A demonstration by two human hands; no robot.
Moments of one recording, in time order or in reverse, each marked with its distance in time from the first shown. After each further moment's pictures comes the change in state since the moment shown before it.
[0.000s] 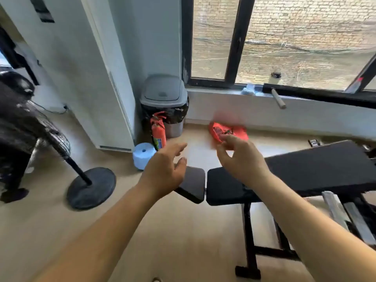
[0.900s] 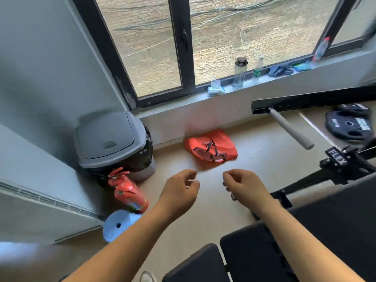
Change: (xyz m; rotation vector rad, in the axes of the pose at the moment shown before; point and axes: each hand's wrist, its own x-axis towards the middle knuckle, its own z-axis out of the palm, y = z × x) left_hand 0.517 -0.148 0.176 -0.136 -0.567 -0.165; right_hand 0.431 0.158 0.093 0.366 -0.014 0.699
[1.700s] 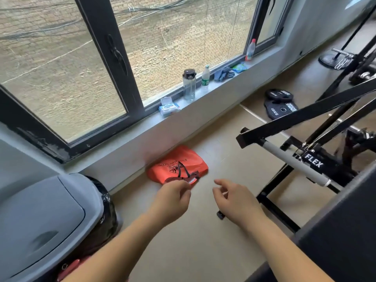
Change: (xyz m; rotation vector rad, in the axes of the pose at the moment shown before) left_hand 0.338 -0.032 -0.031 0.221 -0.364 0.397; right_hand 0.233 -0.070 0.028 -0.189 0.251 0.268
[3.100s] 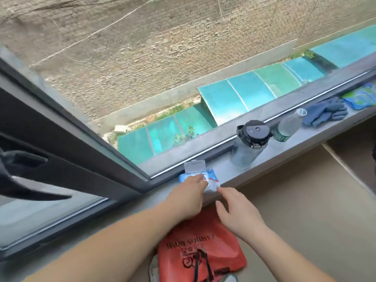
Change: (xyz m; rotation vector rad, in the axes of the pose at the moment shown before) left_hand 0.719 -0.229 -0.060 0.374 -0.286 -0.113; right_hand 0.768 -0.104 0.056 -0.160 -0.324 -0.259
